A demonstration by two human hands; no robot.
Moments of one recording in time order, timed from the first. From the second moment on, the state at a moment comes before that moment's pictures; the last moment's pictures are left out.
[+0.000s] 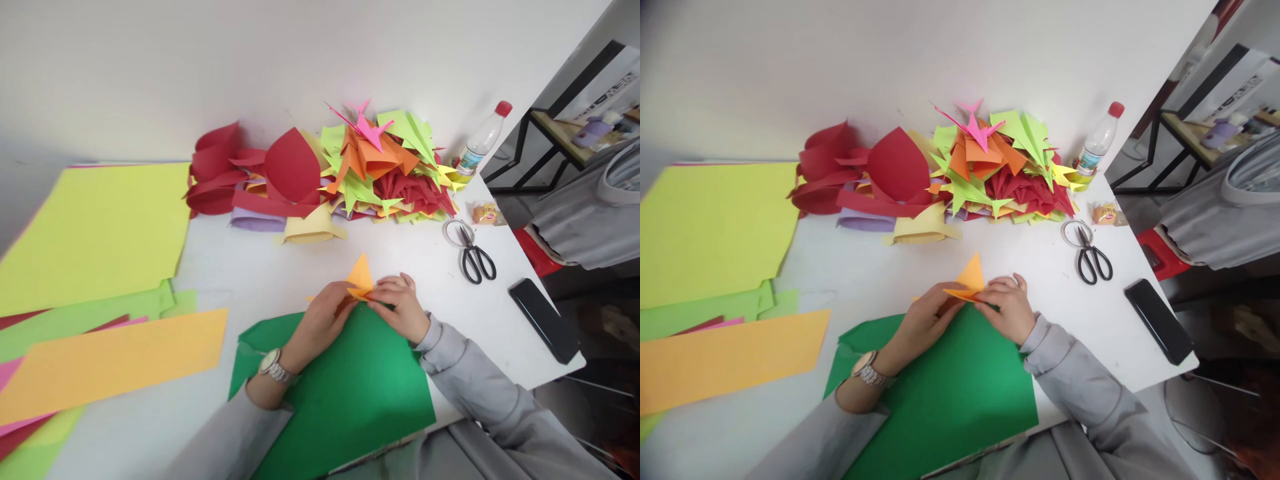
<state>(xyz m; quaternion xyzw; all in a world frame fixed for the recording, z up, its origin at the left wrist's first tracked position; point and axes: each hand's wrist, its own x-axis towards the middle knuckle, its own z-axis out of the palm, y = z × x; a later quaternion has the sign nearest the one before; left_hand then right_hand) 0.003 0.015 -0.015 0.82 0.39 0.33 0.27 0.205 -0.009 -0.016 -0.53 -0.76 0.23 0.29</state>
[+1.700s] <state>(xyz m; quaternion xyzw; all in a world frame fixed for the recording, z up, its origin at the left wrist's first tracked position) 0.010 0.003 -0.026 0.84 0.41 0.32 0.15 0.203 -0.003 -0.004 -0.58 -0.72 0.25 0.29</state>
